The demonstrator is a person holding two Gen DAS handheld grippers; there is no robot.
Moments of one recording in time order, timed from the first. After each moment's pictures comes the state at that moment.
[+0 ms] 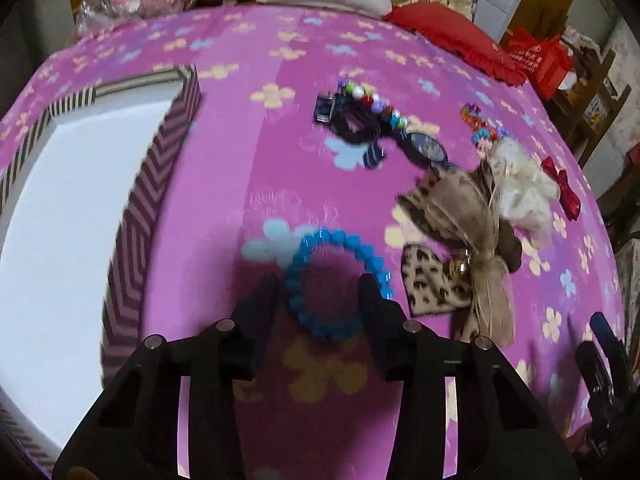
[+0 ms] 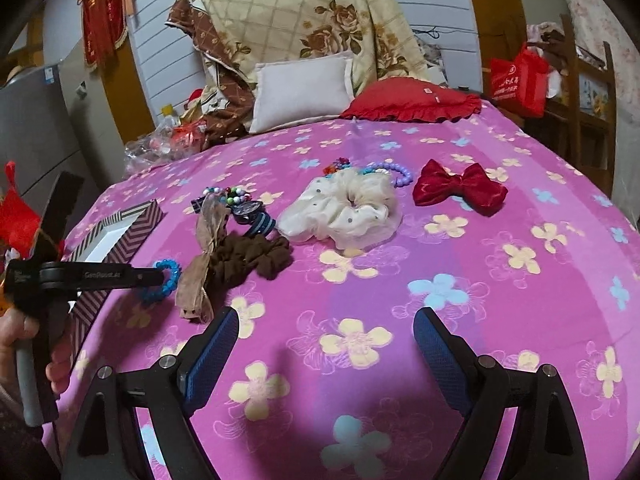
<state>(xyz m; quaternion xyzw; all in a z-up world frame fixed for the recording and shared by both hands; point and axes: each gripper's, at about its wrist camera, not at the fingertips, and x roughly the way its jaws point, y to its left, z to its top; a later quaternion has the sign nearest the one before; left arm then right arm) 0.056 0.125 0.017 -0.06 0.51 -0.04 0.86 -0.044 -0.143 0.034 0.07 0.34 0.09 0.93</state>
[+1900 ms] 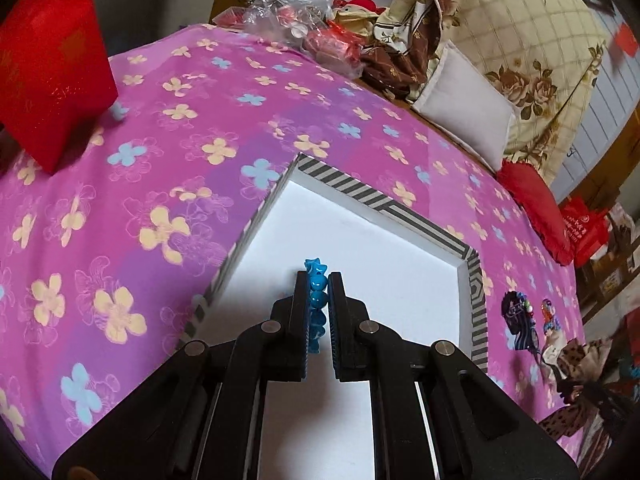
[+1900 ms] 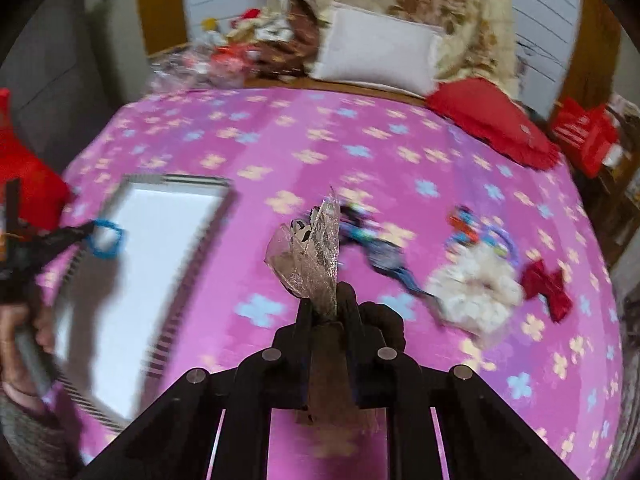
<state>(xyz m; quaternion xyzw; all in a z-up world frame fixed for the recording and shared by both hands) 0.049 0.405 0.050 -0.24 0.39 0.08 0.88 0.041 0.057 0.128 -0.07 0.46 0.12 0.88</state>
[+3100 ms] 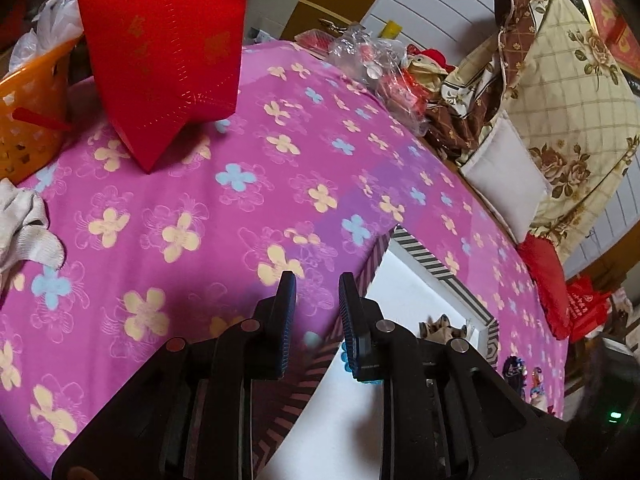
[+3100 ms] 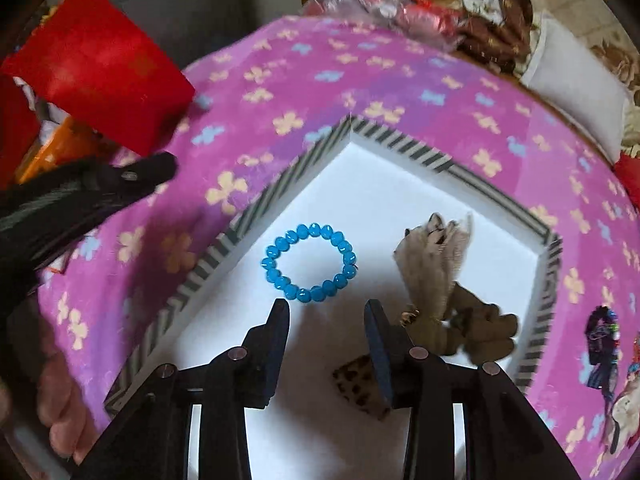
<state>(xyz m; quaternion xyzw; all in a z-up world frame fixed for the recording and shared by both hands) 0.008 0.491 0.067 -0.32 0.35 0.16 0.87 0.070 0.330 0.047 -0.17 0.51 0.30 0.79</state>
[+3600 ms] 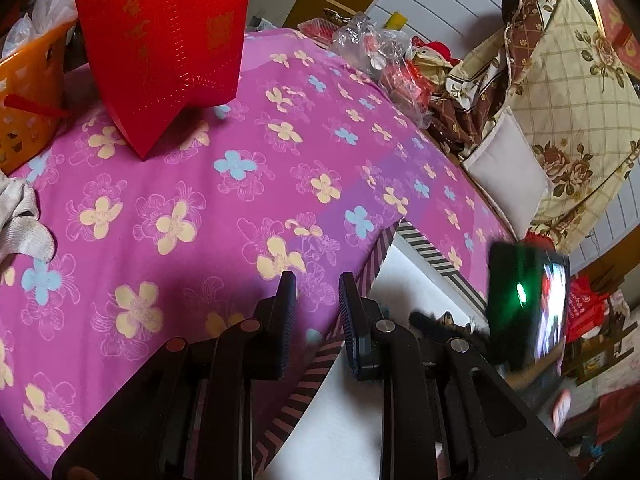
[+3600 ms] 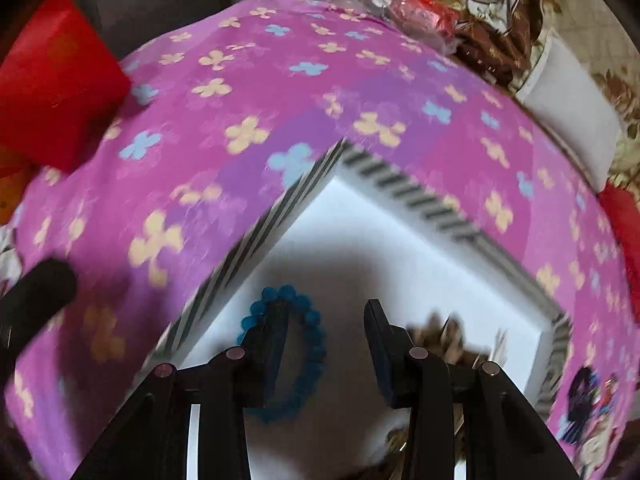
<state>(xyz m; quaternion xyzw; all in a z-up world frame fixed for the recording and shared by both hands) 0.014 0.495 0.057 -0.33 0.36 0.15 0.86 0.131 0.394 0.021 -0.24 0.49 0.23 0.80</state>
